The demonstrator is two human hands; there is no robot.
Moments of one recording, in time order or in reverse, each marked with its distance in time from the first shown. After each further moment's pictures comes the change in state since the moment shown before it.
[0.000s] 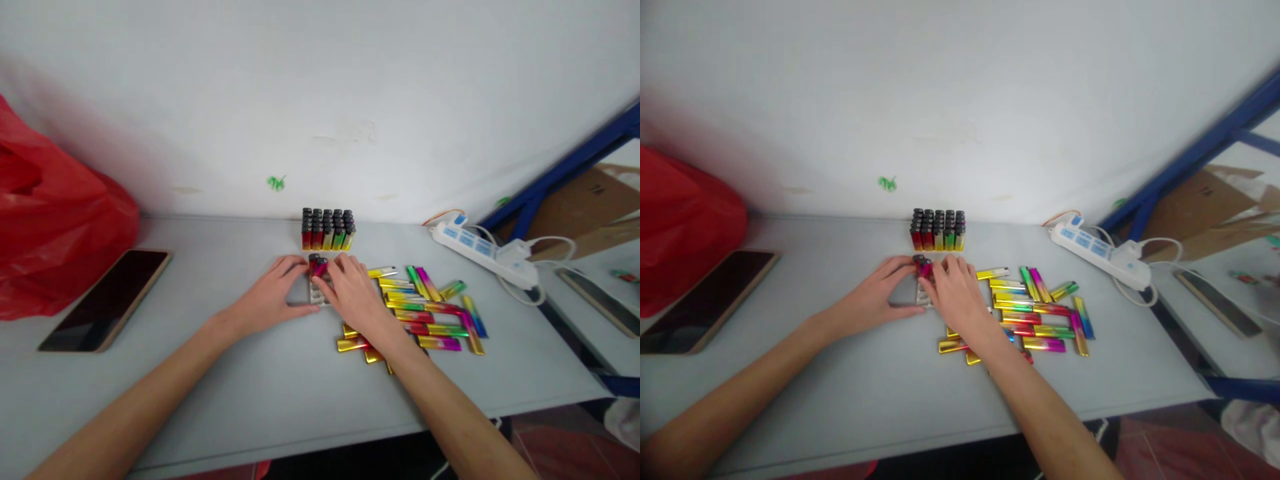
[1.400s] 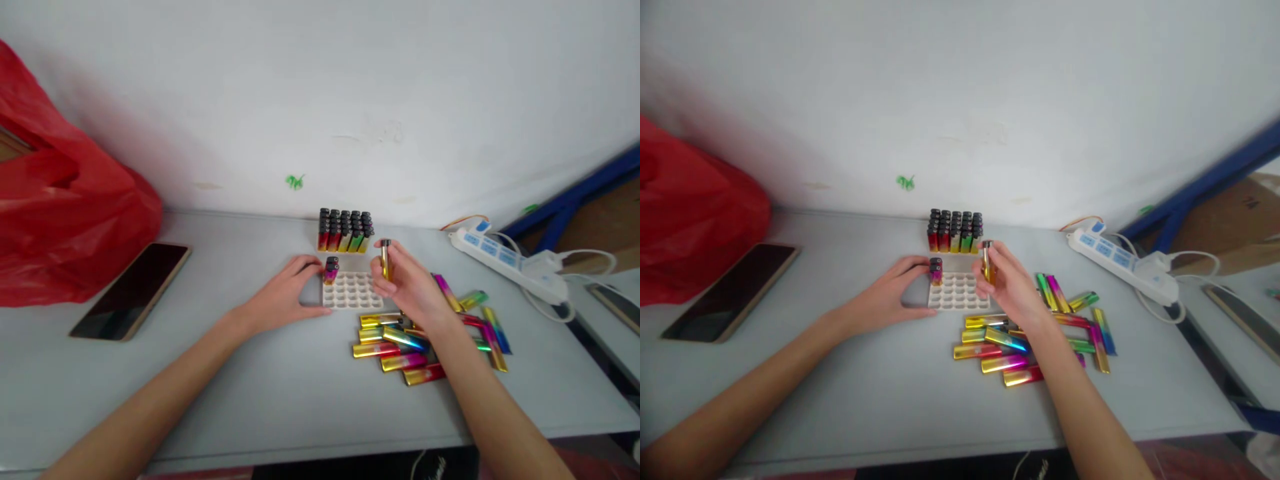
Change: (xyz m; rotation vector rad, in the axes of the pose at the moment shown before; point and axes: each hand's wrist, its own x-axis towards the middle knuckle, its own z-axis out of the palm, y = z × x) left_hand -0.002 -0.003 -0.003 -0.054 -0.030 -0.049; right_hand -0.001 0.047 -0.038 1.856 -0.059 0.423
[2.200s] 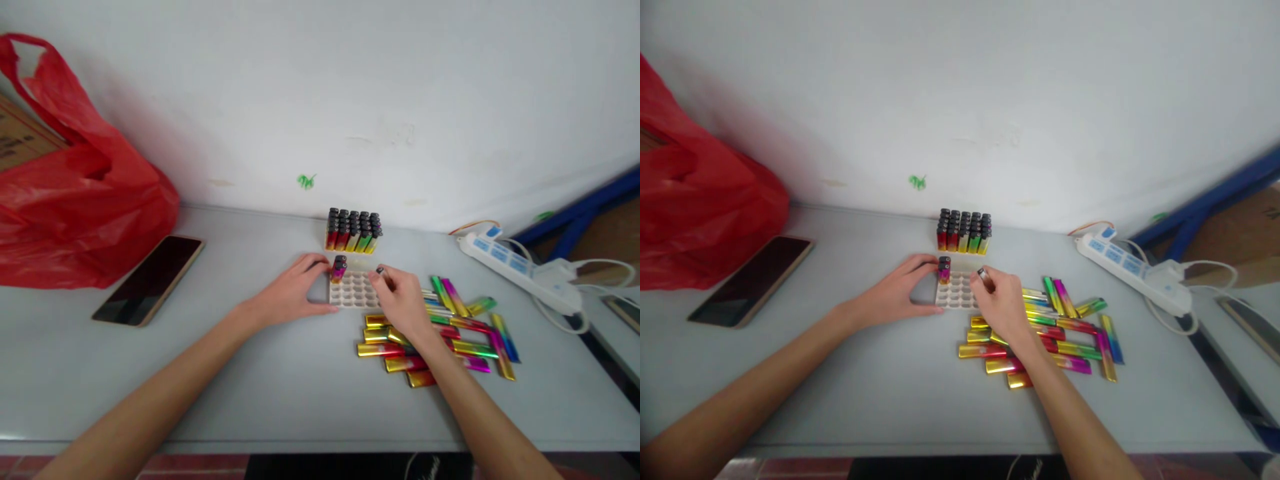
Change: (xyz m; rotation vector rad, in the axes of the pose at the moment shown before) left_hand 0.000 0.003 -0.001 0.000 -0.006 0.001; right_hand -0.004 0.032 0.006 -1.127 0.252 -0.391
